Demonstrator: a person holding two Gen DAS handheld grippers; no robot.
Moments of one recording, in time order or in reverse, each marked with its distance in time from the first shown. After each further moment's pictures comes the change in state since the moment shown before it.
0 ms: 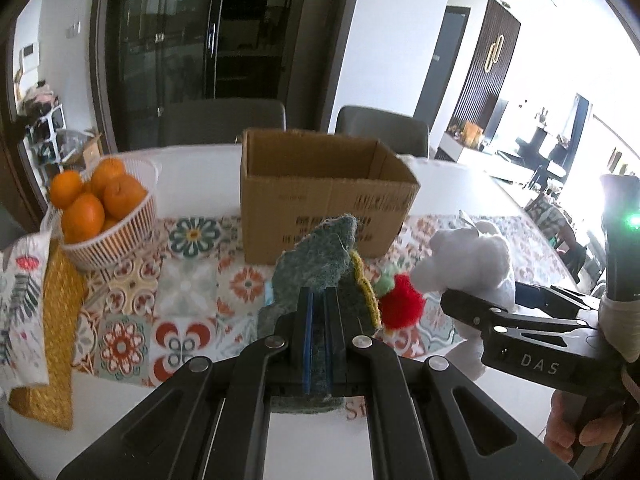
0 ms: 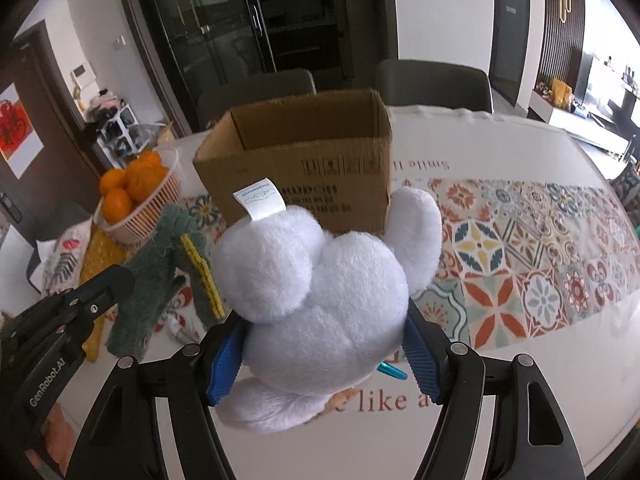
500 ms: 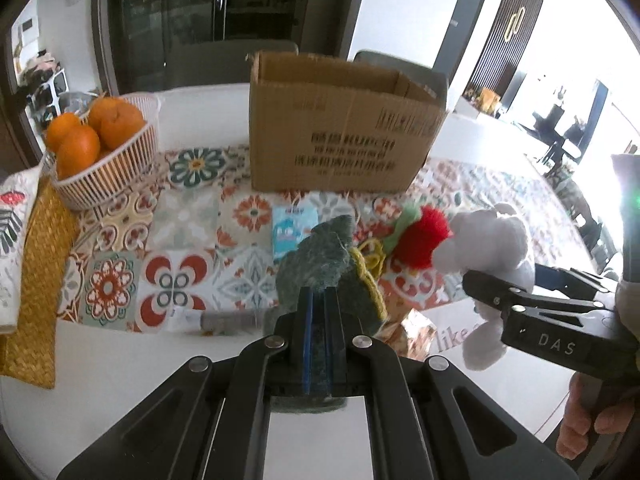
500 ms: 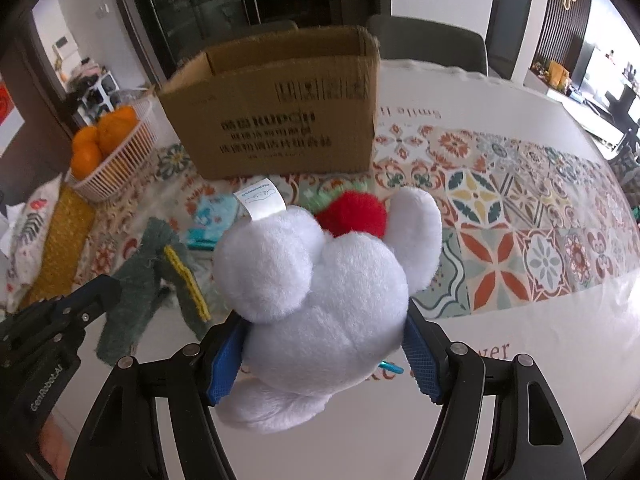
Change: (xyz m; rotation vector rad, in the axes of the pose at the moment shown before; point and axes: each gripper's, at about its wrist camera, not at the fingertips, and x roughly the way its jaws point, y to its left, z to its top) left arm 0.040 0.008 -0.047 -0.024 0.166 0.040; right arm 0.037 -0.009 -0.035 -0.015 0.131 -0.060
